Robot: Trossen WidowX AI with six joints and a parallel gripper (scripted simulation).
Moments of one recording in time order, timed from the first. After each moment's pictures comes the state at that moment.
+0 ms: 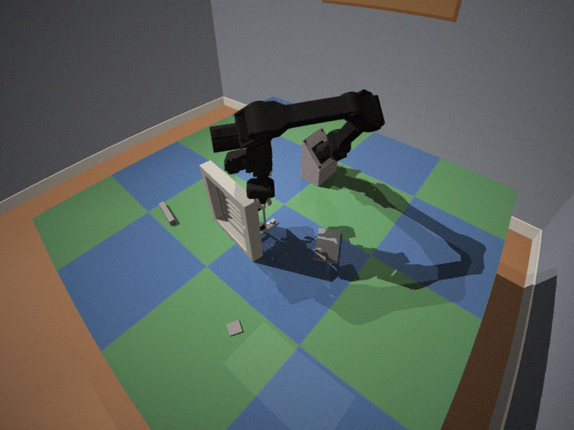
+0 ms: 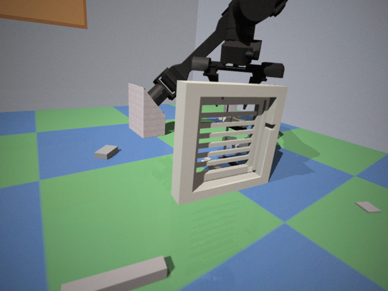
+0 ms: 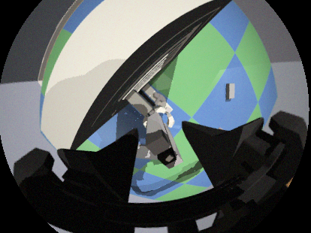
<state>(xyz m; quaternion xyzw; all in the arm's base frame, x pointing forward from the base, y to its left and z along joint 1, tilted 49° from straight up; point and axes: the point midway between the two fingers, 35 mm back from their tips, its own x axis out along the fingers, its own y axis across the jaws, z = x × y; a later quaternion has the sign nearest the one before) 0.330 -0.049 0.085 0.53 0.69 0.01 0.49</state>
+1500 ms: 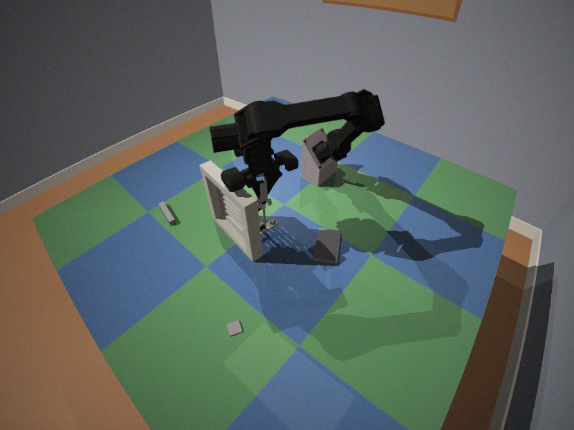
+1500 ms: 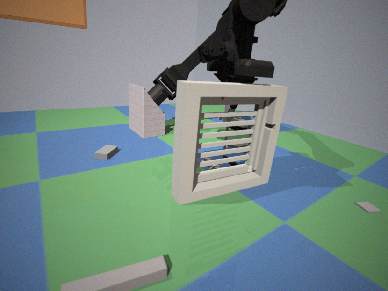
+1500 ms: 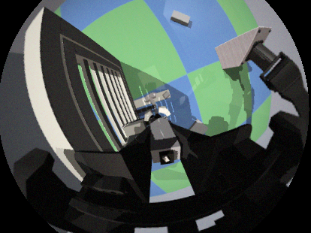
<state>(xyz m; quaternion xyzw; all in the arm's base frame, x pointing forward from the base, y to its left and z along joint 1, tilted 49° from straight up) 0.330 -0.049 0.085 0.71 0.60 -0.35 0.14</state>
